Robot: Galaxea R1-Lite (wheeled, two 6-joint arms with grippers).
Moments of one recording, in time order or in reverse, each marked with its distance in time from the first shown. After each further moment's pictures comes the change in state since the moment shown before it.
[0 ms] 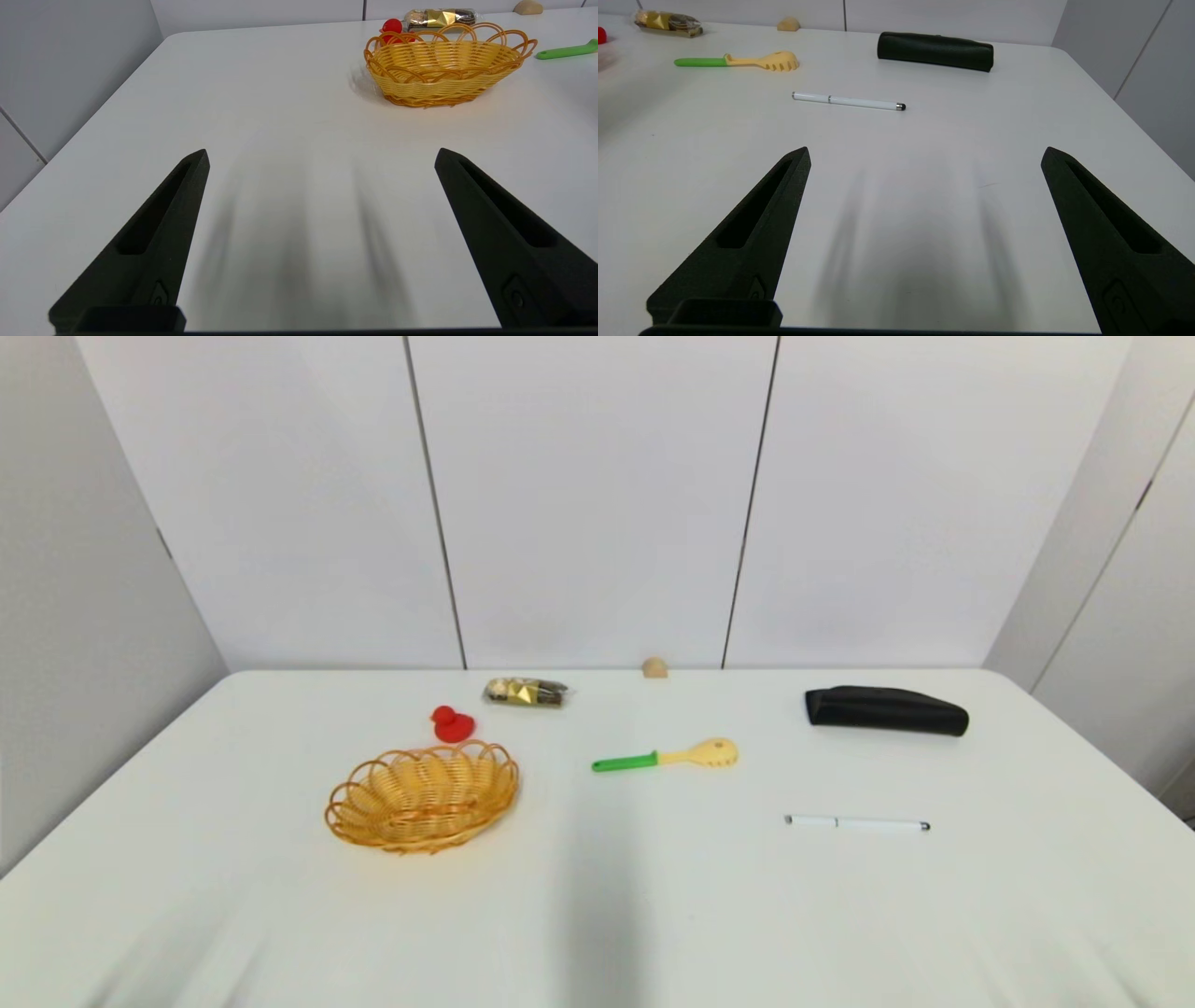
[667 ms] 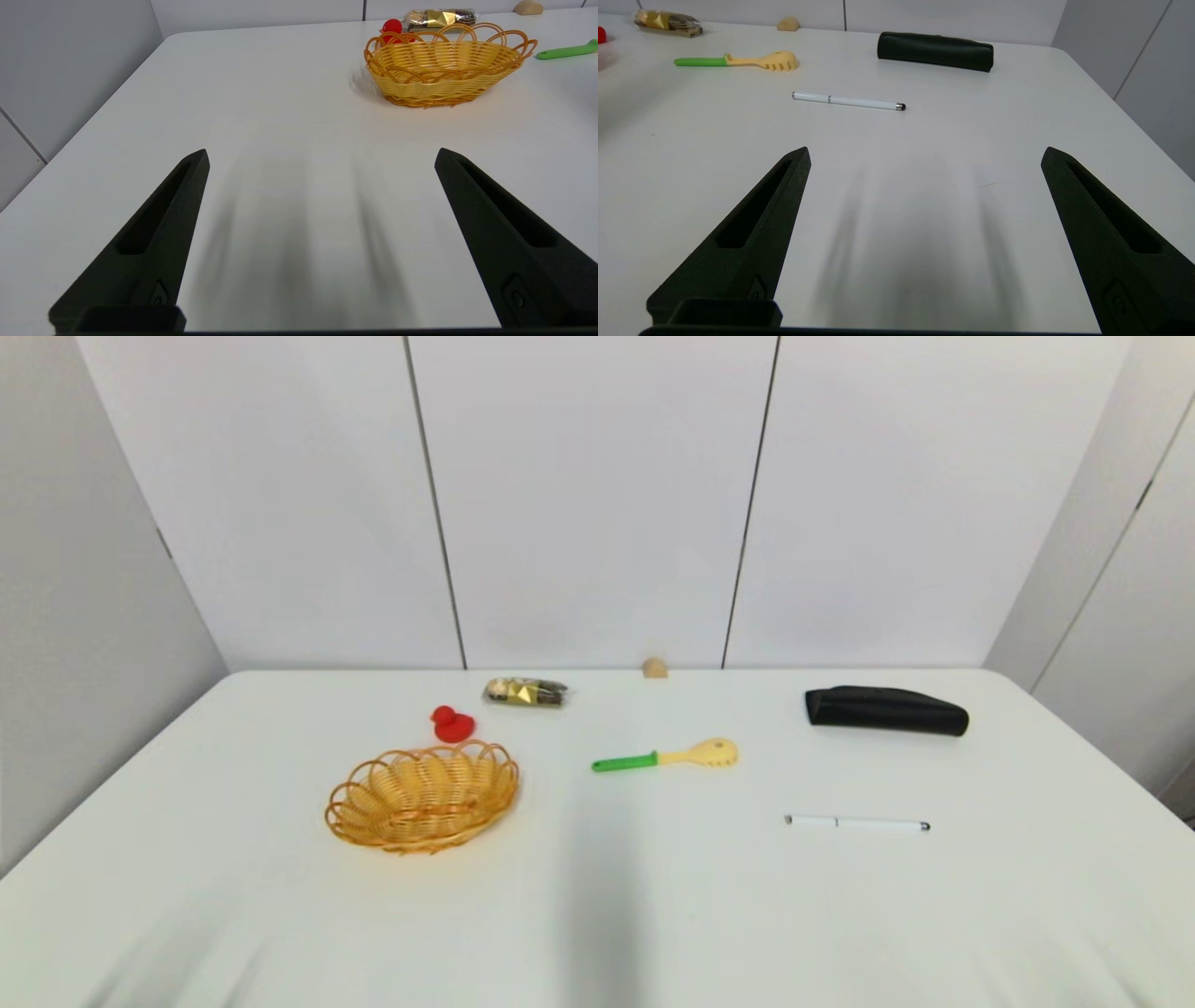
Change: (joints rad) left arm 0.000 0.000 0.000 0.000 0.000 0.000; right arm 0.000 0.000 0.000 0.000 0.000 -0.001
